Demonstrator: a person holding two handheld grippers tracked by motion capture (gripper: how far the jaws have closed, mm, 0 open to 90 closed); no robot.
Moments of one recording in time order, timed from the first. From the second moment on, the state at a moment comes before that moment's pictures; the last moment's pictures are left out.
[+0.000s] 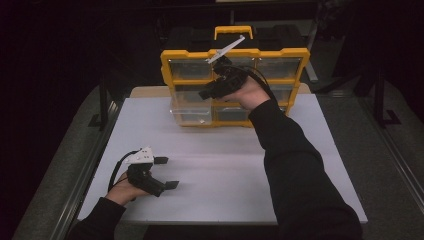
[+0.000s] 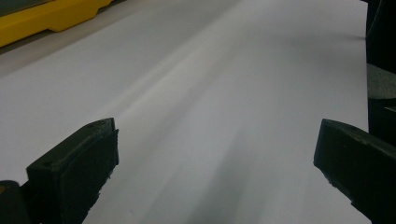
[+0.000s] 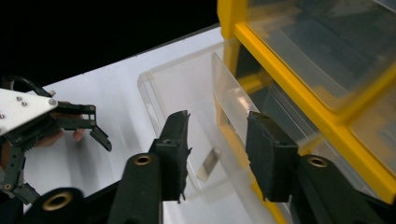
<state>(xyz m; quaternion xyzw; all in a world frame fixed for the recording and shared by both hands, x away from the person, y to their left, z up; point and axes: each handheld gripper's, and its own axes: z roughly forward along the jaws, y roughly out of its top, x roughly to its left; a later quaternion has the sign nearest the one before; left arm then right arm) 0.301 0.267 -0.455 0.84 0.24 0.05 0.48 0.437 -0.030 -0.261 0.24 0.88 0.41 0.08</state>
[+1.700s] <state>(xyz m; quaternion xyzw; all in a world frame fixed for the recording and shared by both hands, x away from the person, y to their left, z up) 0.300 0.266 -0.456 0.85 0.24 0.05 0.47 0.354 -0.116 -0.367 0.33 0.84 0.41 0.12</state>
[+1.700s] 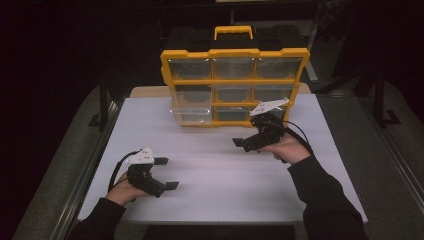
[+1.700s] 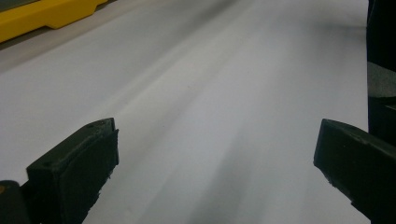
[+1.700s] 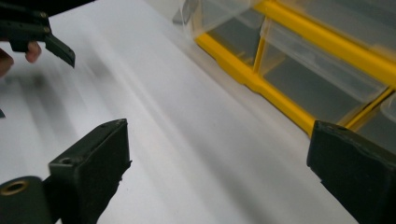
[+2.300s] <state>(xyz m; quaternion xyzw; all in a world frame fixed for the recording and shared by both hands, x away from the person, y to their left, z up) 0.297 0.267 -0.455 0.85 0.24 0.05 0.47 0.322 -0.140 -0.415 0.35 0.84 0.40 0.13</state>
